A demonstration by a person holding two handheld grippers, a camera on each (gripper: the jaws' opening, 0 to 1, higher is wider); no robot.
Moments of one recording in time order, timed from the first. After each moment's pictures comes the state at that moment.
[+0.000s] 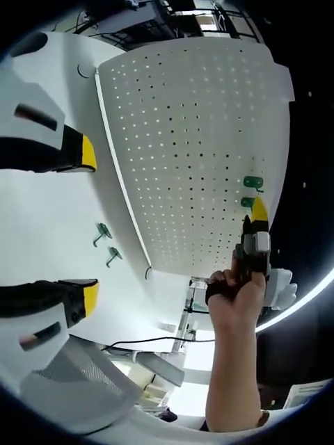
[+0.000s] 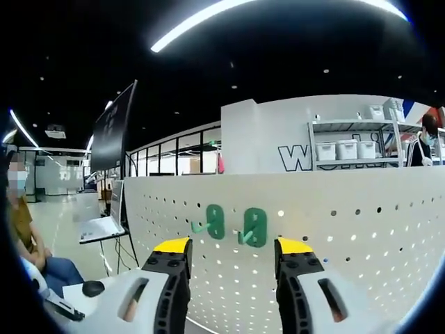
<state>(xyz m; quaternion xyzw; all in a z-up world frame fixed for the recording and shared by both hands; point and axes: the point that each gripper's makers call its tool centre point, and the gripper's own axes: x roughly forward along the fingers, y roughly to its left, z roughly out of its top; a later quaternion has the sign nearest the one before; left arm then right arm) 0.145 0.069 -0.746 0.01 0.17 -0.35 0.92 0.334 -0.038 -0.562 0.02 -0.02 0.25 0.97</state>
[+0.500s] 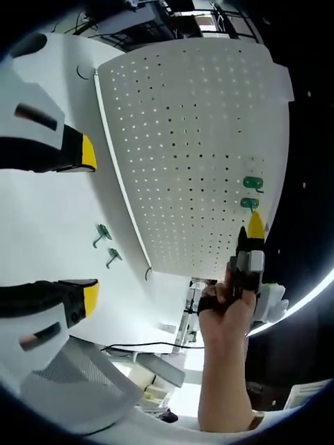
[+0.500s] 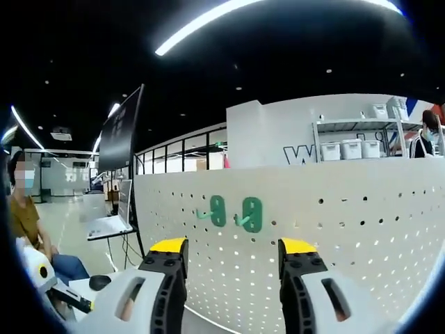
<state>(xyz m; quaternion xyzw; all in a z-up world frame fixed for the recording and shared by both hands) 0.146 0.070 -0.745 0.01 0.17 -0.34 0.92 0.307 -0.051 -0.573 0.02 -0.02 0.27 0.96</state>
